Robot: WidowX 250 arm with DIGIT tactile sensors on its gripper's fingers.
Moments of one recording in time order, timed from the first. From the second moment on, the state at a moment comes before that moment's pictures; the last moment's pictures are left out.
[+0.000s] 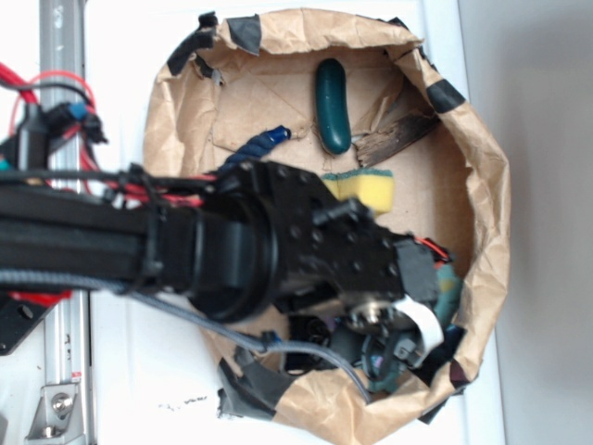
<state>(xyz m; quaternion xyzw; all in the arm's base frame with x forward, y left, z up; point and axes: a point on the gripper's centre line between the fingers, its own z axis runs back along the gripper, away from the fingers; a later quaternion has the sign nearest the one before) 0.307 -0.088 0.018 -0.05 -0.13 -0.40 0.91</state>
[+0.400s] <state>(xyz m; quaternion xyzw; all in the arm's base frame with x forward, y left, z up) 0.319 -0.079 0.019 -0.03 -0.14 -0.38 0.91</state>
